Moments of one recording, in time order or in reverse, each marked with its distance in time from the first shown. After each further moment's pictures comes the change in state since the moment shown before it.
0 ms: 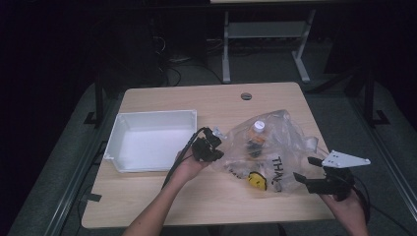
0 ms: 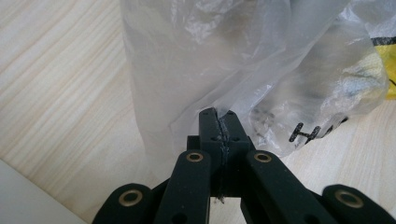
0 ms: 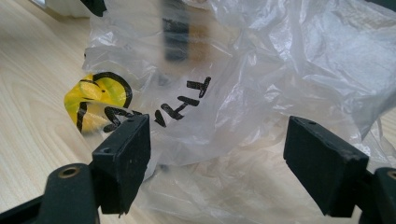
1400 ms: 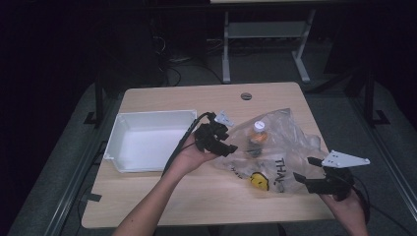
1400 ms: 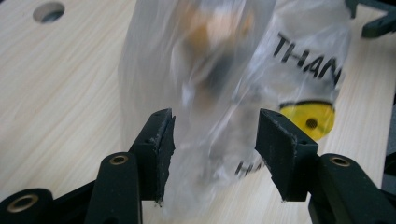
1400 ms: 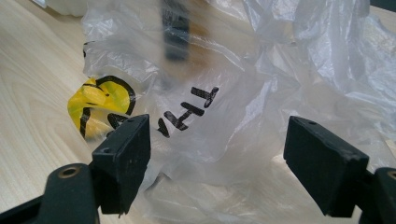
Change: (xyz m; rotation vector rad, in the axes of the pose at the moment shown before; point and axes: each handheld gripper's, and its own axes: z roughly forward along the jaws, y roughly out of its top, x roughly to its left) left arm -0.021 0.054 -0.062 -0.133 -0.048 0.078; right arm 0.000 -0.001 0.000 0.006 0.006 0.007
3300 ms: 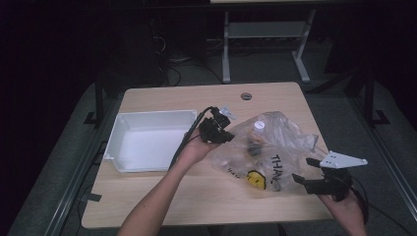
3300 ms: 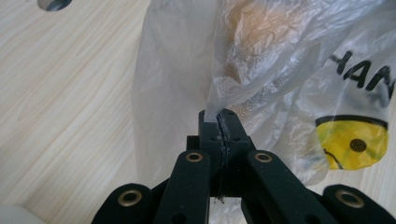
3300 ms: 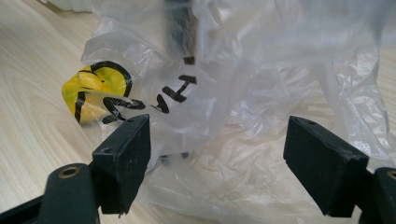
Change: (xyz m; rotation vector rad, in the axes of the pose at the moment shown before) left arm 0.028 -0.004 0.029 0.049 0.022 -0.045; right arm 0.002 -0.001 0.004 0.013 0.006 -0.003
